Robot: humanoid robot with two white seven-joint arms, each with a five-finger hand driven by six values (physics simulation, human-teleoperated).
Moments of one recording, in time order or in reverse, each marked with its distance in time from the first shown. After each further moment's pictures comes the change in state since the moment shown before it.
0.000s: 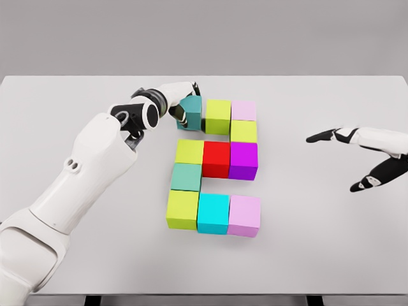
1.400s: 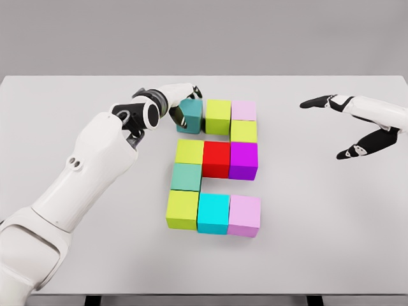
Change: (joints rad) left arm -0.009 -0.011 0.002 0.043 -0.001 -0.029 0.001; right arm 0.012 0.180 -0.199 0.083 0.127 0.000 0.000
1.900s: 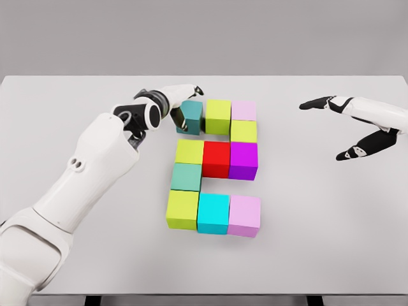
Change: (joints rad) left arm 0.003 -0.007 -0.001 0.001 -0.001 0.002 0.000; right arm 0.005 -0.001 0.000 -0.004 0.000 0.000 0.000
